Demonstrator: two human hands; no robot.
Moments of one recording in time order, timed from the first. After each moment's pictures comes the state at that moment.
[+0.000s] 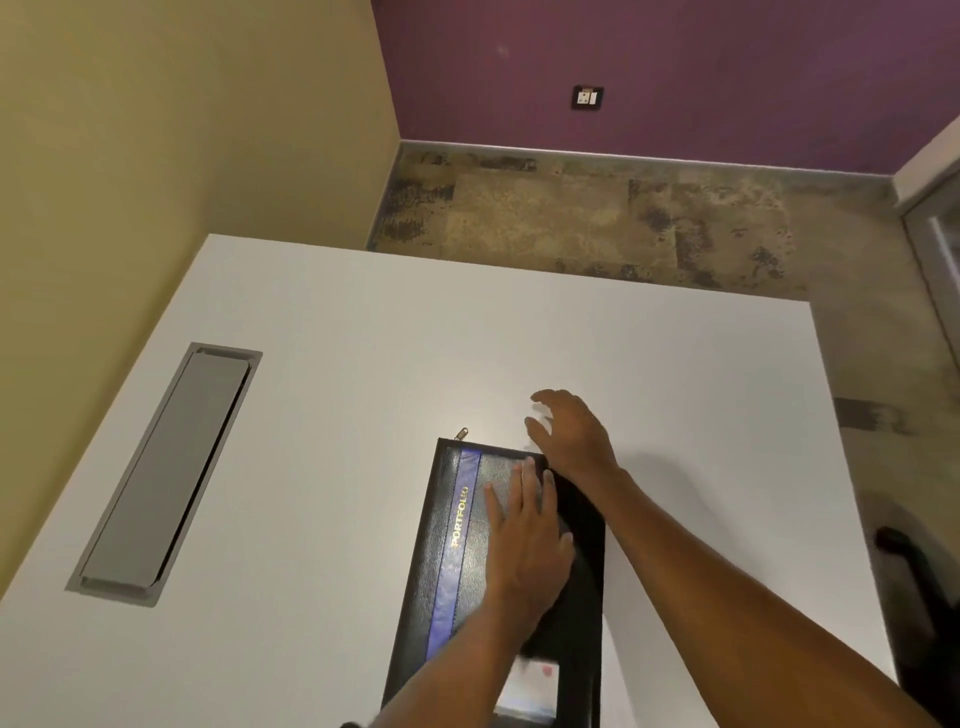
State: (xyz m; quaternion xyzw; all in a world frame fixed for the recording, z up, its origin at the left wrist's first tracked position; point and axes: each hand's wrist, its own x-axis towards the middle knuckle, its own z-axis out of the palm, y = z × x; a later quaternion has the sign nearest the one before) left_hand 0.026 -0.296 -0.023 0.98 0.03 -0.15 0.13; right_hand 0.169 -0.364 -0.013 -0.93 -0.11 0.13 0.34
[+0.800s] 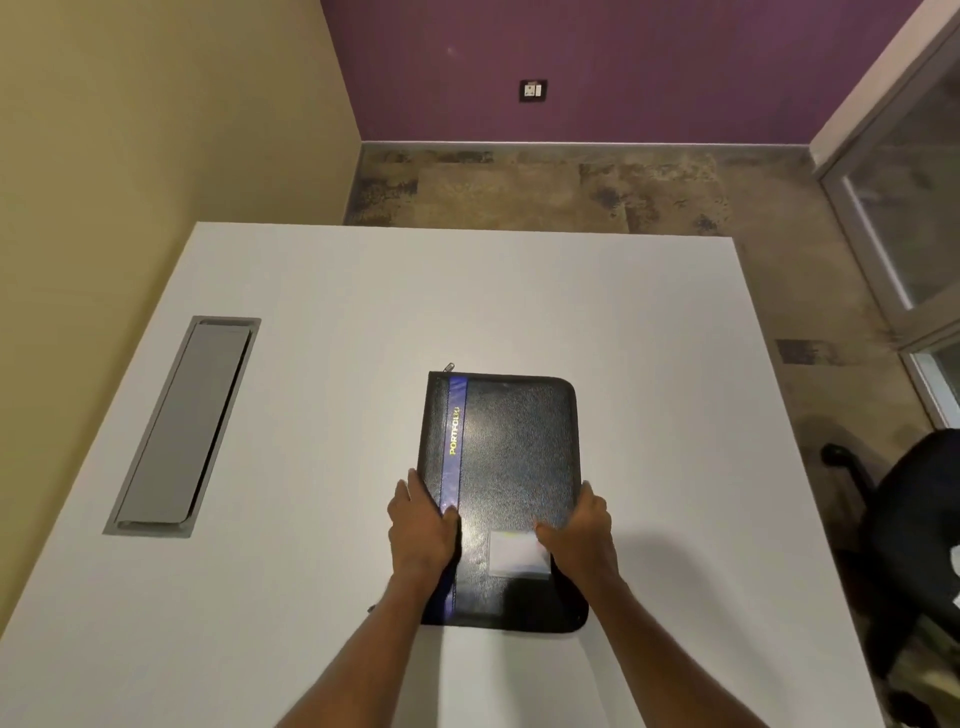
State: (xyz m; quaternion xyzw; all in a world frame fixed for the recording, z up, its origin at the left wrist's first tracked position) left_hand -0.115 -0.194 -0.034 0.90 0.29 -0.17 0.29; right_hand -0.098 -0.411 -0.023 -0.90 0.18 0.20 0.34
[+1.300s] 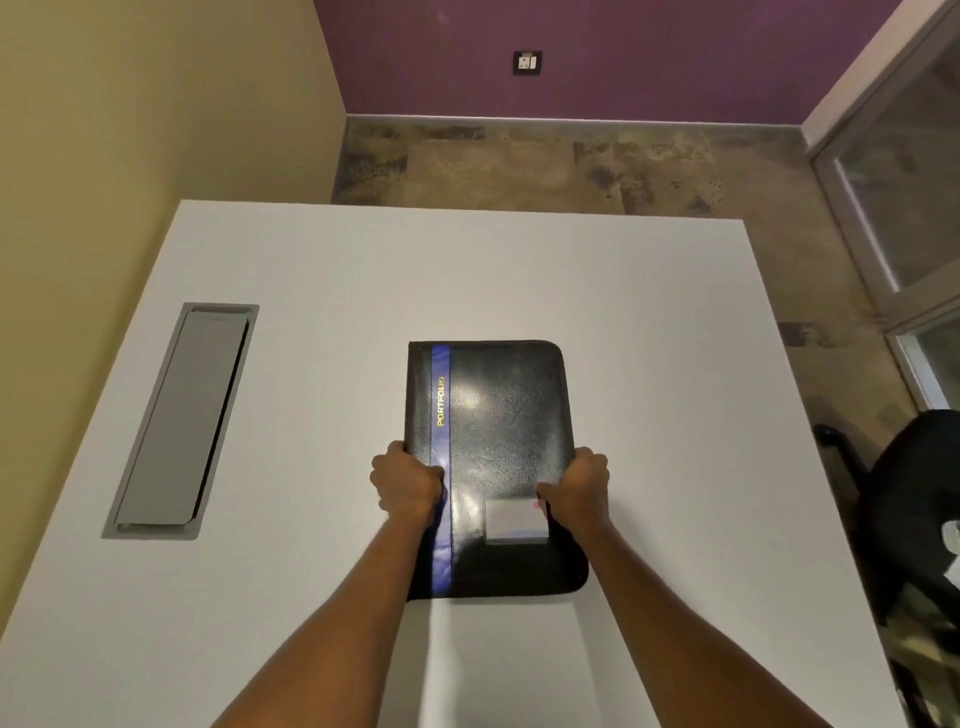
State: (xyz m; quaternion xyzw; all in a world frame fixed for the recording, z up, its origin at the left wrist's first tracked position) left_hand -0.056 -0.137 -0.041 0.82 0.42 -0.13 0.37; right_hand -0.052 -0.363 -0.018 -0.91 0.21 0.20 0.30
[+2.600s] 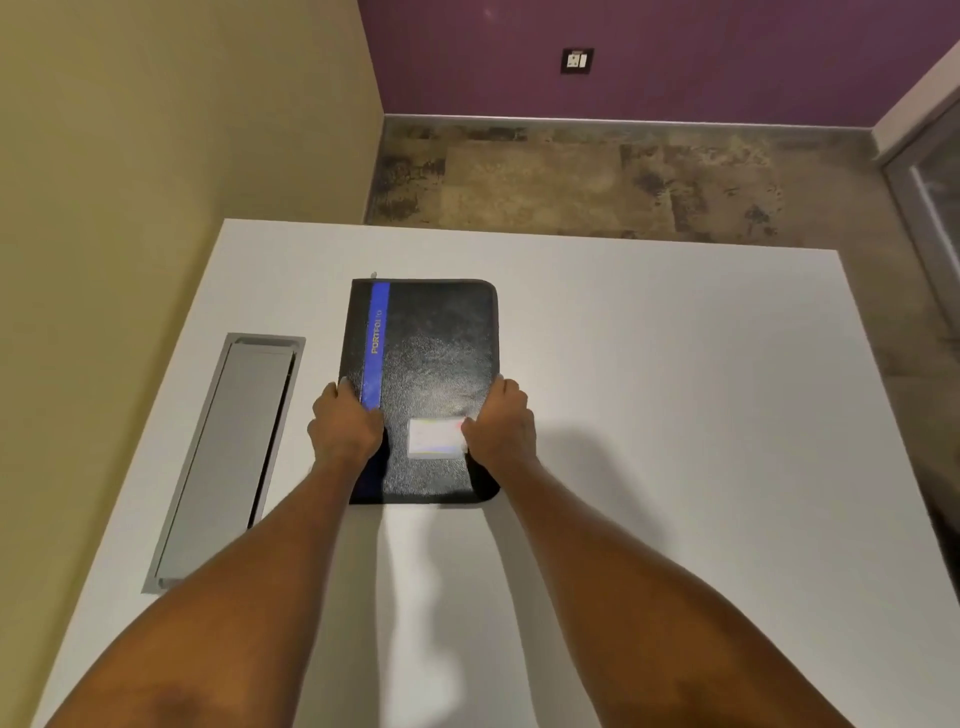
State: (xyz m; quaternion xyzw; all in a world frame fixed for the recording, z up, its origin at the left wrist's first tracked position) left_hand 0.070 0.049 -0.018 0.93 0.30 -0.10 0.21; right_hand 0.092 -0.159 -0.007 -0.96 0.02 0.13 0.26
